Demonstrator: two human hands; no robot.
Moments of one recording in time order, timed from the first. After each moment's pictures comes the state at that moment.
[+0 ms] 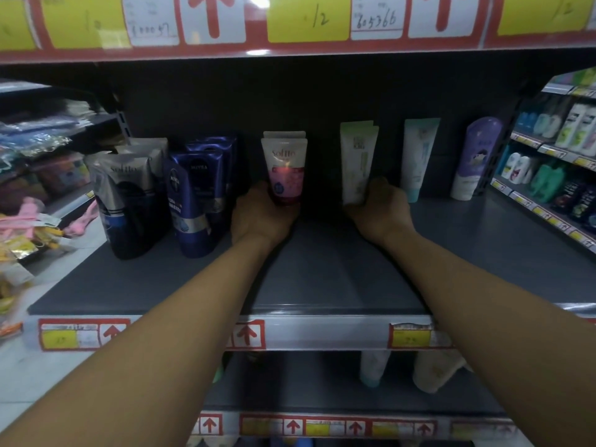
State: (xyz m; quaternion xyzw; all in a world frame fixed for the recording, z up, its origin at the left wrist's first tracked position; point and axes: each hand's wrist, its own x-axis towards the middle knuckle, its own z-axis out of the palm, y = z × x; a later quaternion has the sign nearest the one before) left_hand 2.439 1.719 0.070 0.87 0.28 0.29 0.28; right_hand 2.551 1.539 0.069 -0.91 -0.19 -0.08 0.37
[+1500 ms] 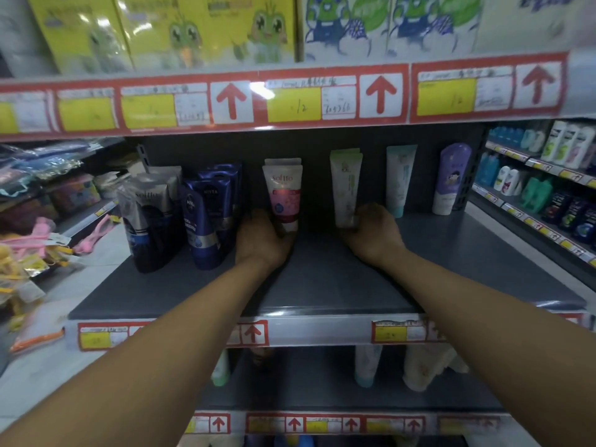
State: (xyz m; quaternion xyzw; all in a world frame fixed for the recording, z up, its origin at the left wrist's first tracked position) left_hand 2.418 1.710 0.070 0.90 0.26 0.26 0.23; right_hand 2.534 1.520 0.070 -0.91 -0.25 -0.08 0.32
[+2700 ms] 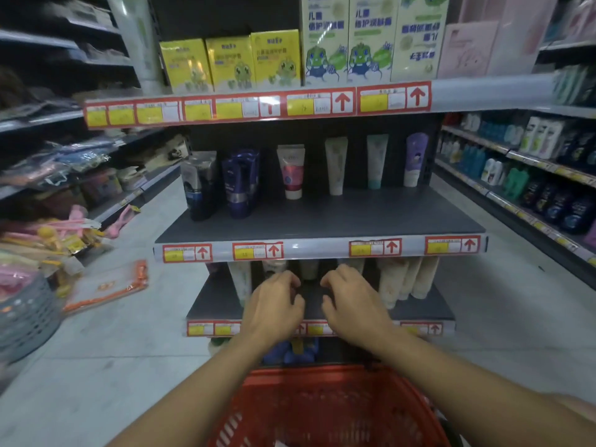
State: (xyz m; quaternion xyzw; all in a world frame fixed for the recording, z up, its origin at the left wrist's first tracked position) left_hand 2.180 1.583 0.007 0.94 0.15 0.21 0.20; right_hand 2.273 1.422 -0.005 -0.86 -0.41 -0.14 0.26
